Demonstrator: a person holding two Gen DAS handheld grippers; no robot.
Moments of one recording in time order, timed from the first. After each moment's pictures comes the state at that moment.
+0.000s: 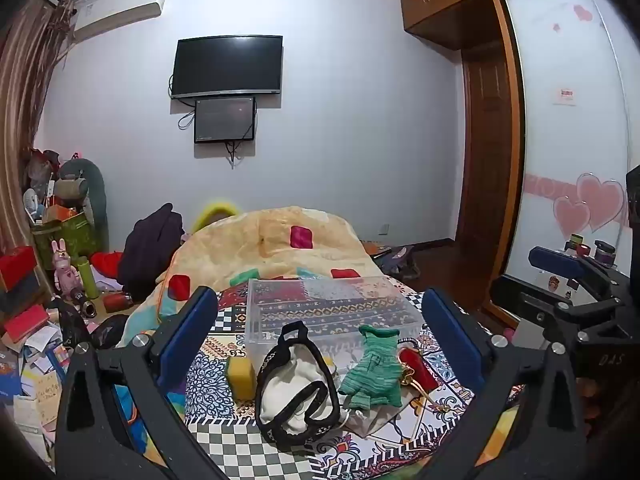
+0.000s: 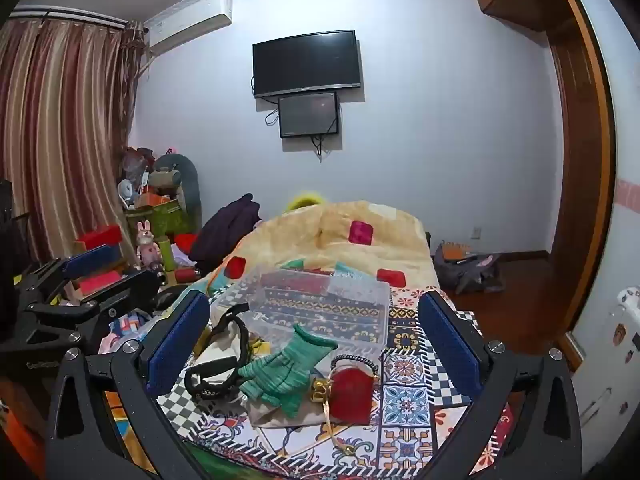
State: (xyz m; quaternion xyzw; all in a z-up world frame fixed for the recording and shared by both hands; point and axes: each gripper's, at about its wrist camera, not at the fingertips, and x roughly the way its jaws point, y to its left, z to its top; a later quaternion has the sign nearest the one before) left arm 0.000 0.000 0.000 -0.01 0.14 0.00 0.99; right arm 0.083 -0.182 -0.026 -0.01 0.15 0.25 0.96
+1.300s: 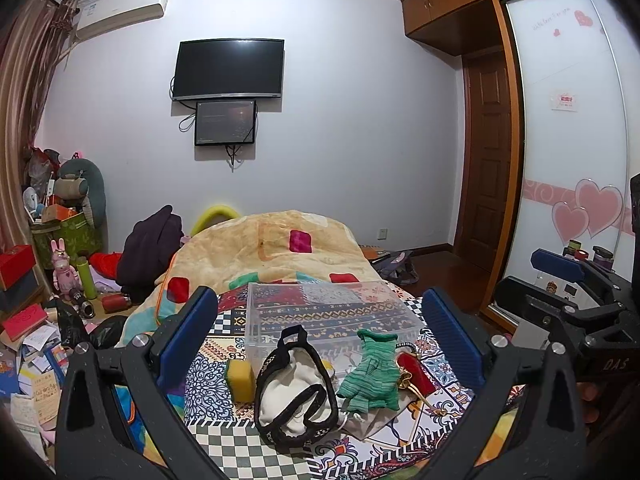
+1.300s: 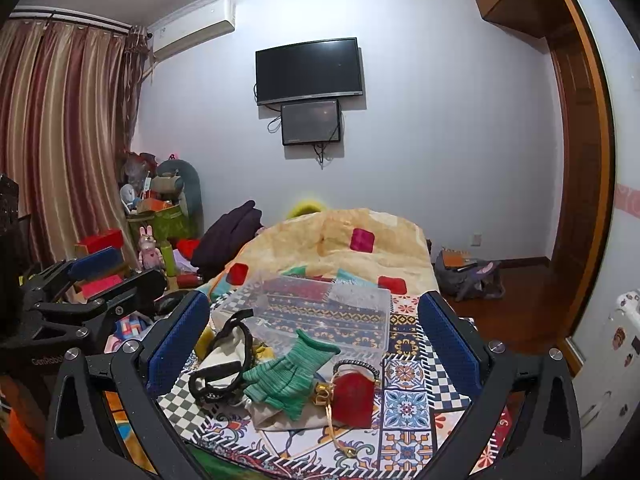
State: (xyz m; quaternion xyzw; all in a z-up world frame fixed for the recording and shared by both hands) left arm -0.001 0.000 0.000 -0.02 0.13 0.00 0.99; right arm 0.077 -0.184 -0.017 -0.01 0.13 0.26 0.96
